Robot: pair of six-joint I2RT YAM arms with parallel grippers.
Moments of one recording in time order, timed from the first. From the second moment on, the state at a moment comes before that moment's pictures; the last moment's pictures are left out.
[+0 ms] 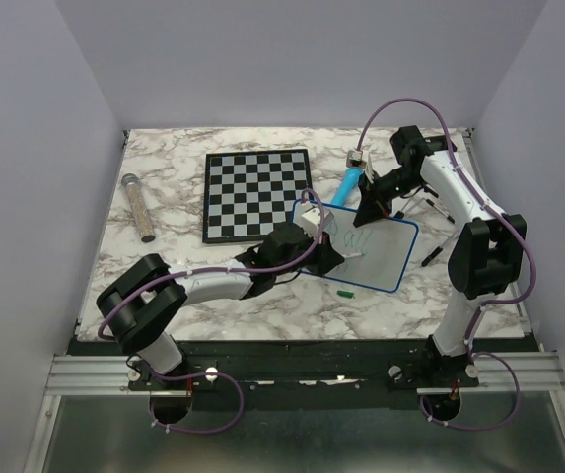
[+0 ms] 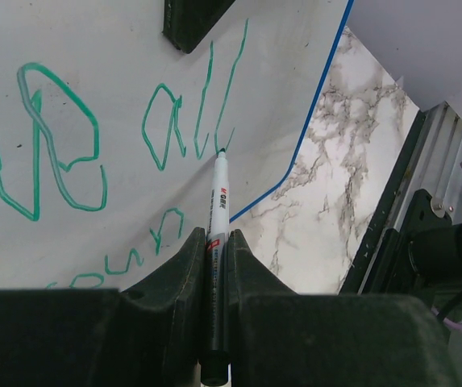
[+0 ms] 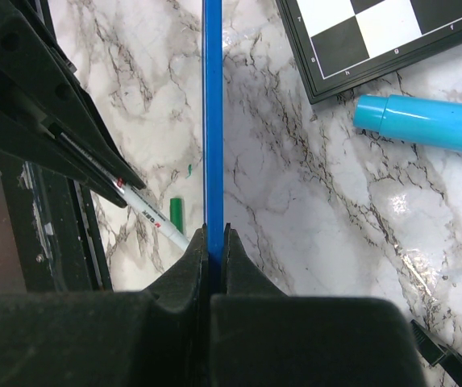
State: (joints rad) left arm -0.92 1.59 0.79 0.51 0.17 -0.45; right arm 0.19 1.87 1.69 -1.28 -0.87 -0.94
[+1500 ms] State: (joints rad) left arm -0.92 1.65 0.74 0.48 0.22 -0.49; right arm 0.19 1.87 1.69 -1.28 -0.87 -0.94
